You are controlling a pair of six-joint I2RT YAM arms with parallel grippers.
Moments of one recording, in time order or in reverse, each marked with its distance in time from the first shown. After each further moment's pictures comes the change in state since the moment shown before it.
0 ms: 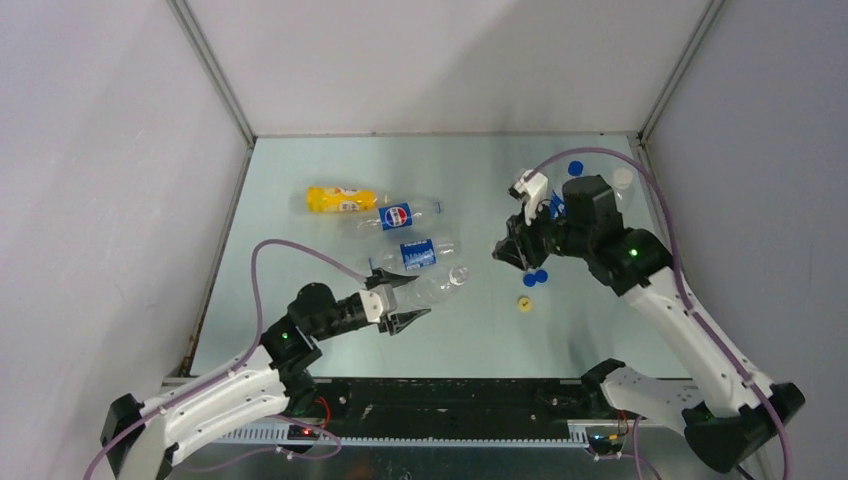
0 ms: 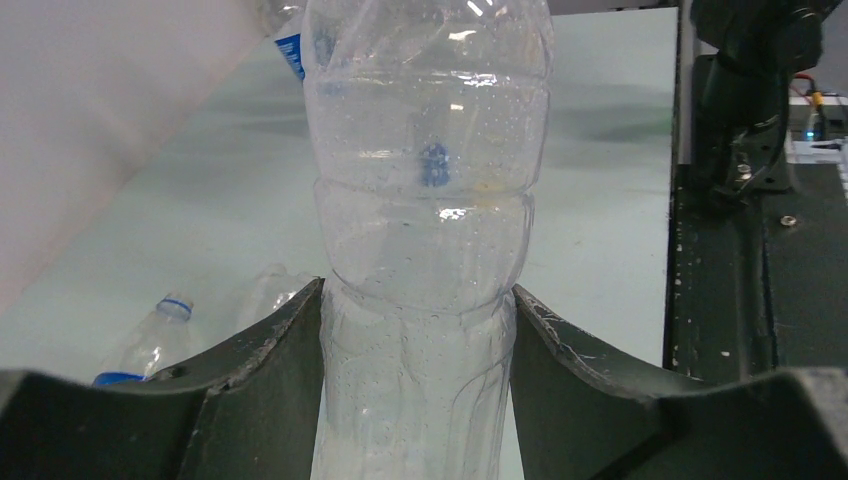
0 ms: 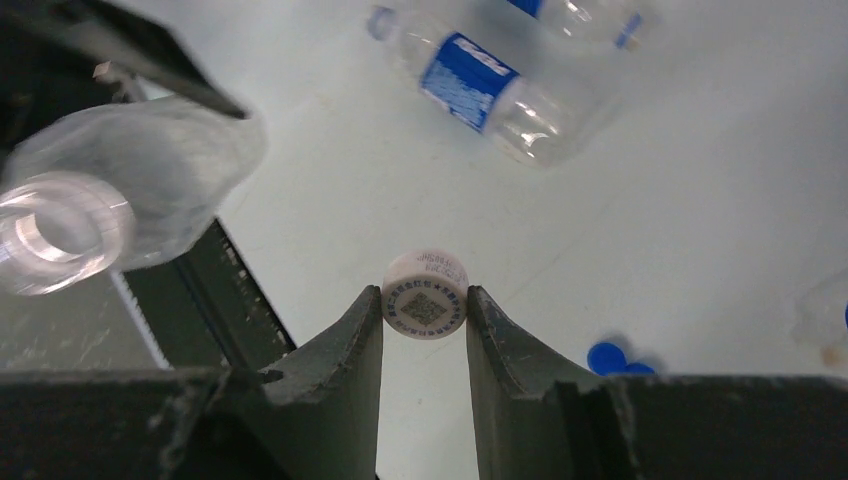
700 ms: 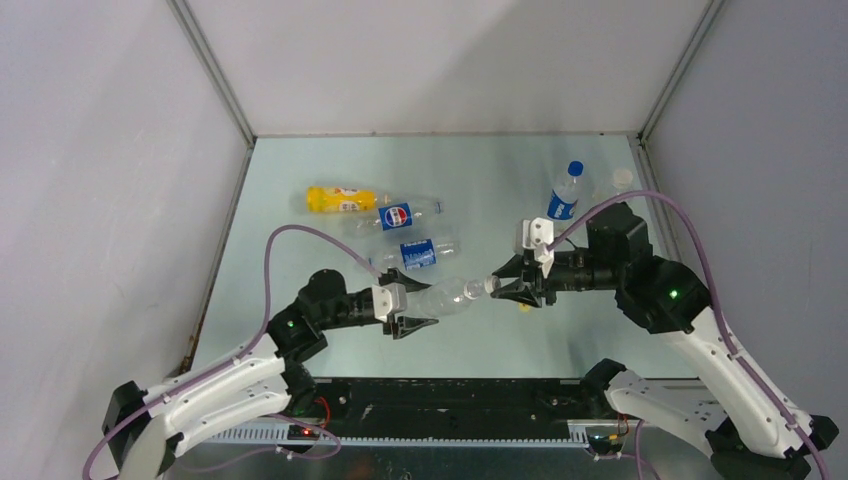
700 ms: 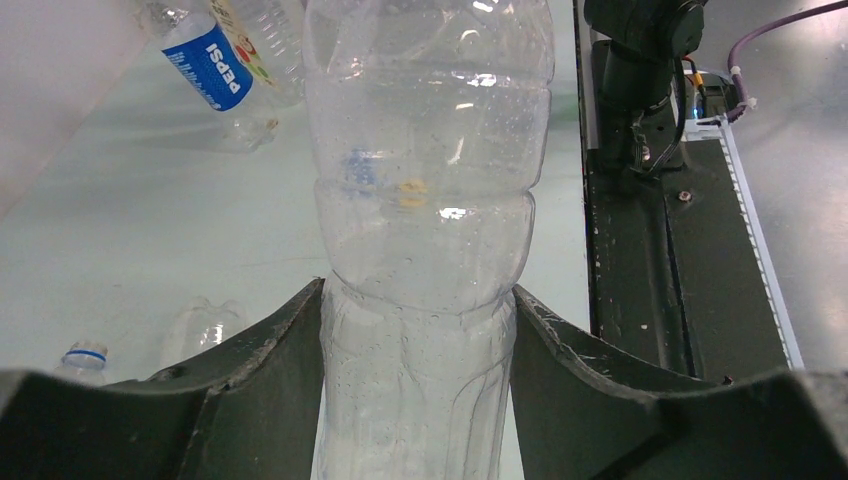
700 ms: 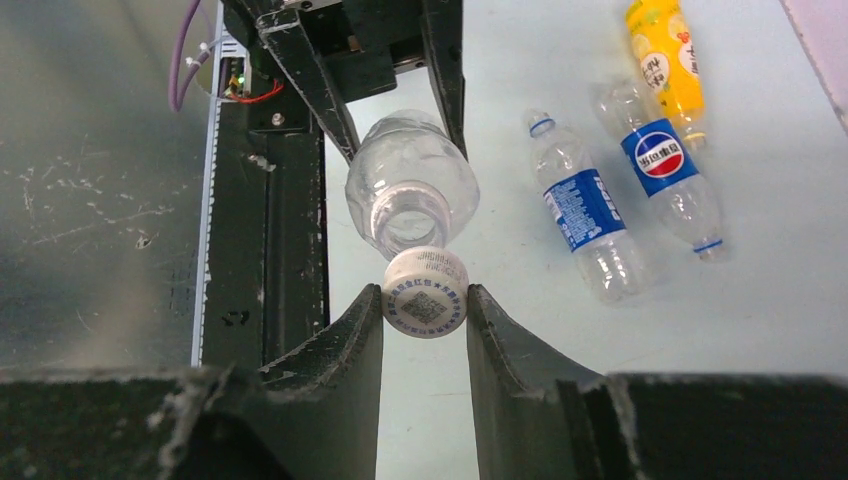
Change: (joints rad) left arm 0.000 0.124 0.116 -0.085 0.186 -0.001; right arm 0.150 -0.221 0.015 -0.071 -0.301 -0.331
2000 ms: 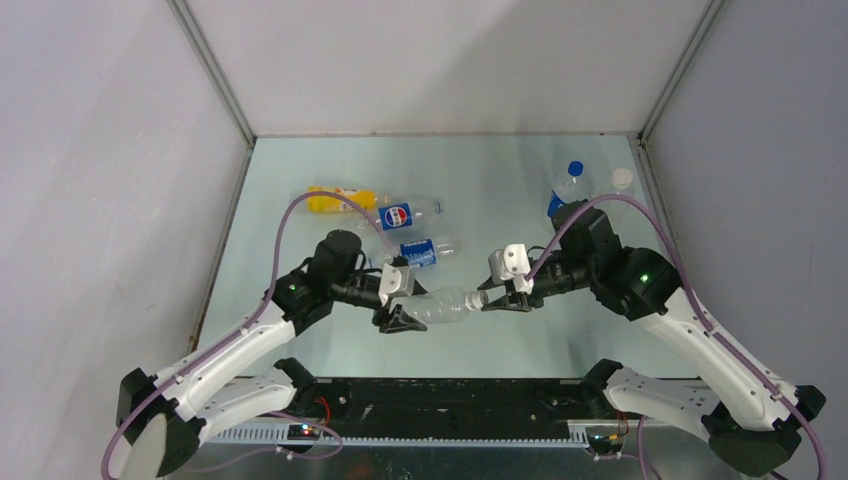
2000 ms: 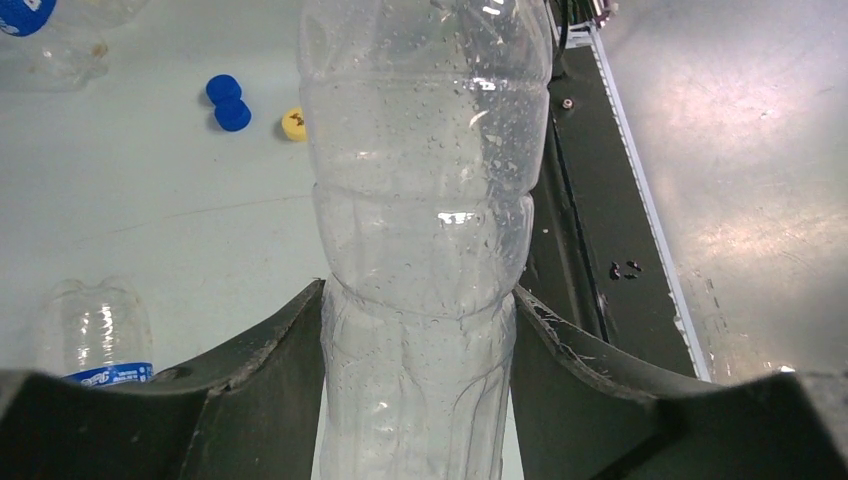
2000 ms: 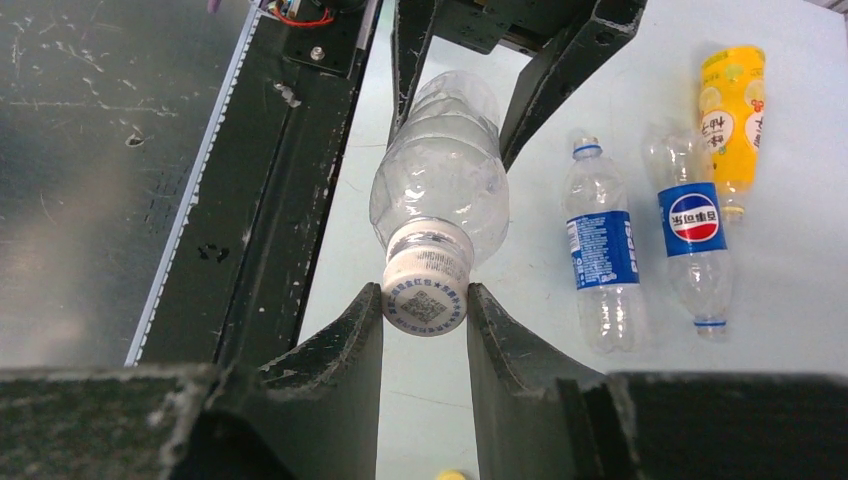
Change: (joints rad) left arm 0.164 0.191 0.258 -0.459 0.370 0.183; right arm 0.086 0.104 0.002 -0.071 -0.079 -0.322
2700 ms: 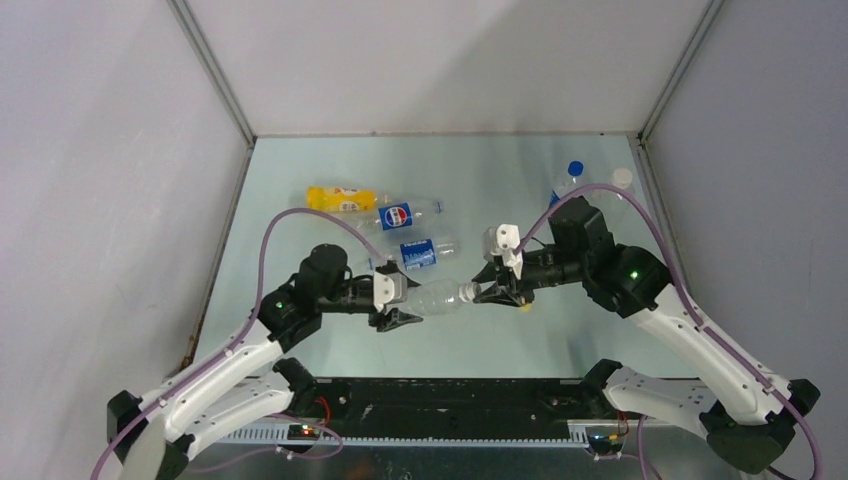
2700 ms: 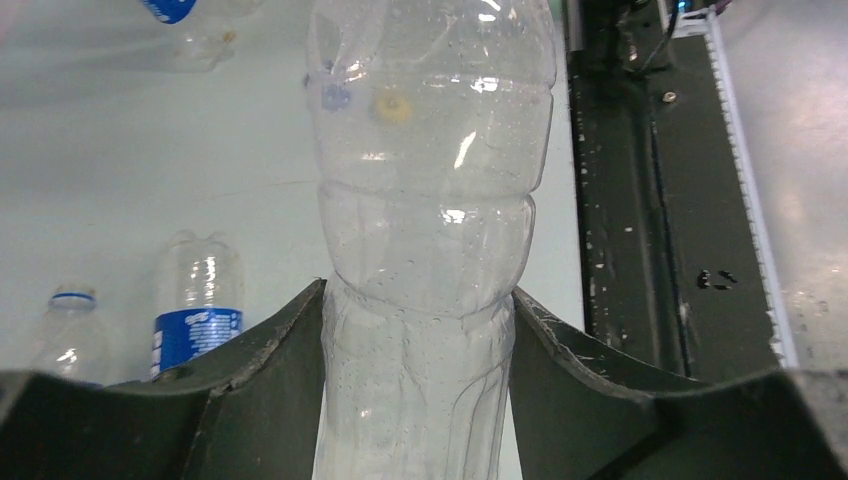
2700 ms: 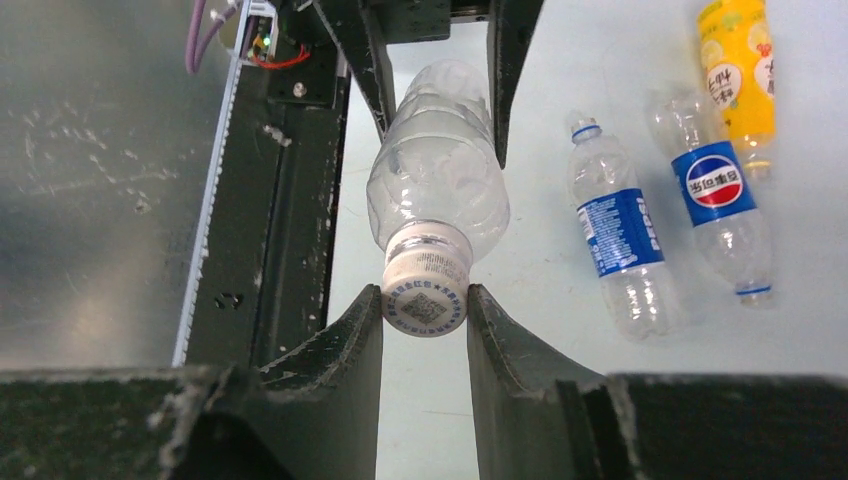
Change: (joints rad) left arm -0.017 -0.121 -0.058 0.037 -0.180 -0.013; right arm 0.001 0.022 -0.031 0.103 0.039 0.174
